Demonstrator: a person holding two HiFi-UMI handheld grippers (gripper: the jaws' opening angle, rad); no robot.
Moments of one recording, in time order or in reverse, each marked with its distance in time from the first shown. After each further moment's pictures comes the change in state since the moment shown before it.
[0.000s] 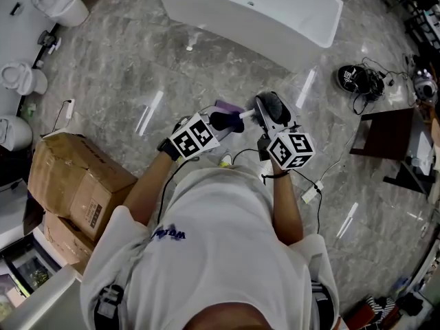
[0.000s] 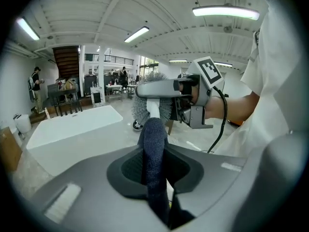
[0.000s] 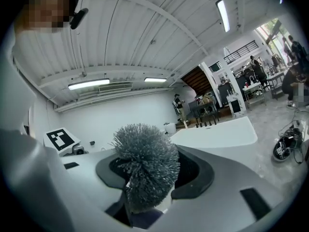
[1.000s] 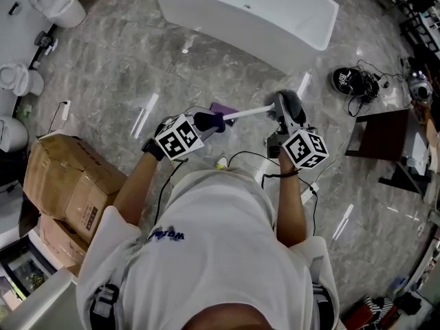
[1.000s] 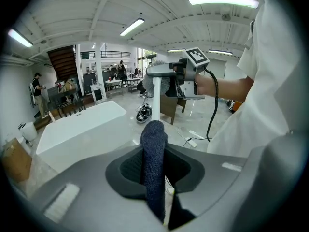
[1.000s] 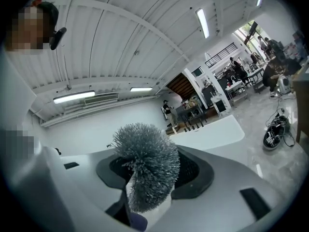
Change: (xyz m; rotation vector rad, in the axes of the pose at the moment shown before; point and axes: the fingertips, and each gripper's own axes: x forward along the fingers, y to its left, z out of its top) left arm -0.028 0.014 -0.031 0.060 0.101 0.029; right arm -0.026 -0.051 0.036 0.140 -0.106 -0.128
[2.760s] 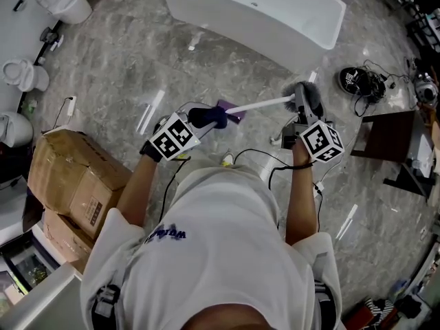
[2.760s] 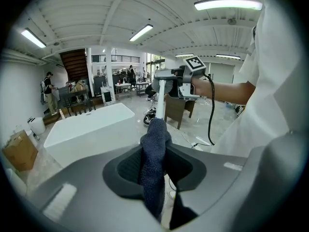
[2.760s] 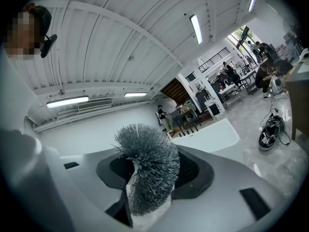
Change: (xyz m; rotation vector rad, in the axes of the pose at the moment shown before) left arm -0.031 0.013 -0.003 -0.065 -0.047 0.090; right arm 0.003 -0.029 0.032 0.037 -0.068 -0.064
